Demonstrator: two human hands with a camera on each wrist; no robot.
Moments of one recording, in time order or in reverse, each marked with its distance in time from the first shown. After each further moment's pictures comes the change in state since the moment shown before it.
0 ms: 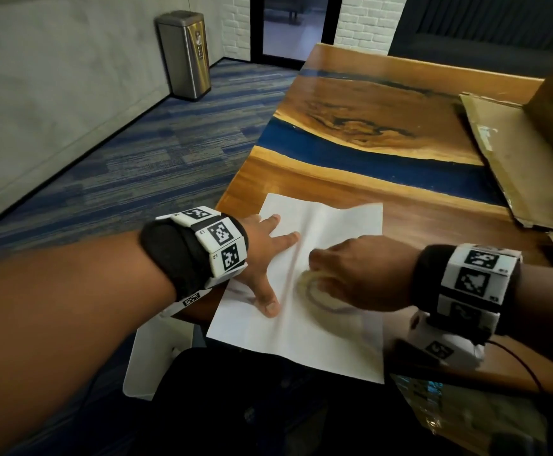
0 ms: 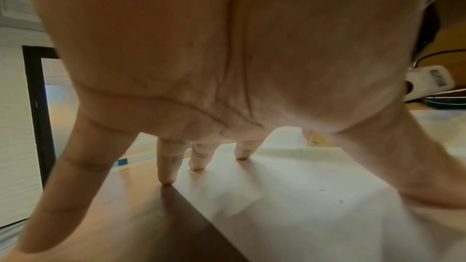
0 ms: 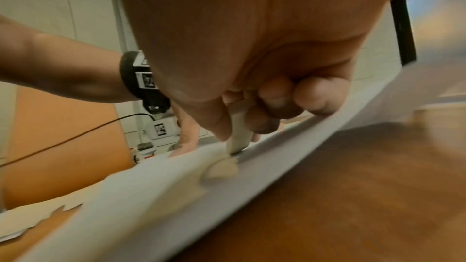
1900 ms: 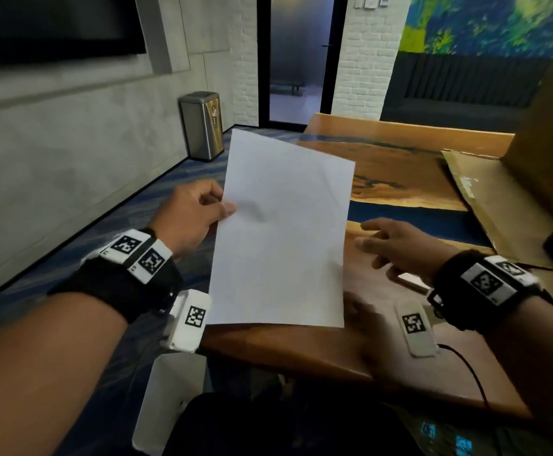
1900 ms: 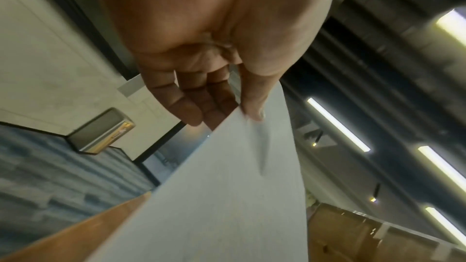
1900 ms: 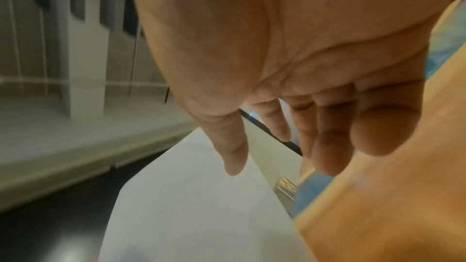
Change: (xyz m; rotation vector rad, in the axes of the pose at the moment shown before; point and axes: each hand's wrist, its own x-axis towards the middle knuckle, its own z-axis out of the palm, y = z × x) left_hand -0.081 -0.071 -0.012 -1.336 1.055 -0.034; right_hand -0.022 0.056 -0.033 0.988 0.455 0.499
